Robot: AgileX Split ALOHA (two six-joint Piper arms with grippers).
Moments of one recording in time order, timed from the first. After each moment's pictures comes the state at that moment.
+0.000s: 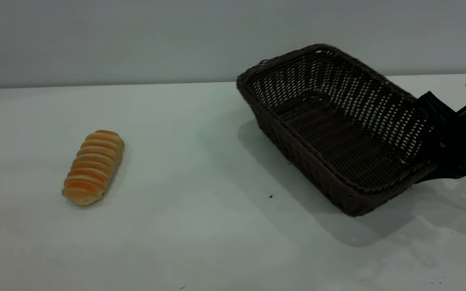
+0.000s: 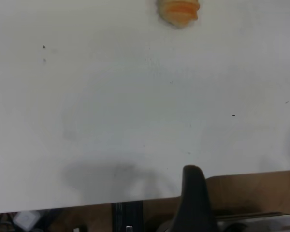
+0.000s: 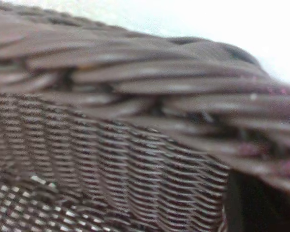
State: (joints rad) left arm -0.03 0.58 -0.66 -0.09 1.03 -0.02; right arm -0.02 2.08 -0.89 1.36 0.34 -0.41
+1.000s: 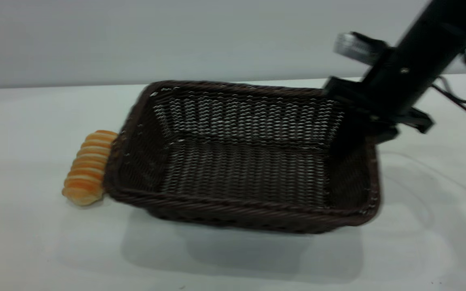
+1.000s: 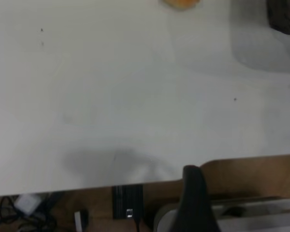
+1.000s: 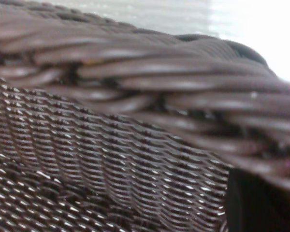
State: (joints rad) left arm -0.03 0.58 -0.66 -0.09 1.08 -0.02; right arm 0.22 2.18 -1.34 0.68 0.74 -0.31
